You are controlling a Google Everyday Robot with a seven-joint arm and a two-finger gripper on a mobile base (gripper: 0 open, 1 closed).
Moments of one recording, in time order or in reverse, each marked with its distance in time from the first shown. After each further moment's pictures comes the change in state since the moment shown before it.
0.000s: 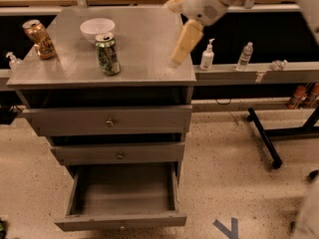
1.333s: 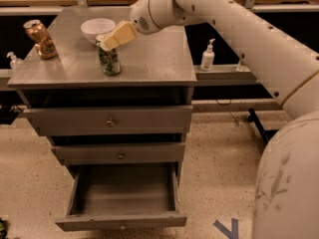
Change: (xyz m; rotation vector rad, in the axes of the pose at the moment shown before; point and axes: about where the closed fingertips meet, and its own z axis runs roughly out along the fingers) arm -0.075 -0.100 0.132 0.234 -0.343 0.362
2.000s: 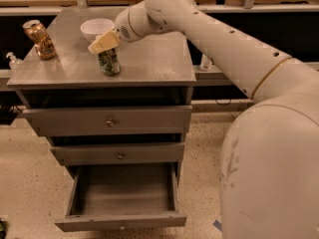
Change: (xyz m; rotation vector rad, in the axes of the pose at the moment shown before) arm 0.012 -0.004 0.068 0.057 0.042 0.058
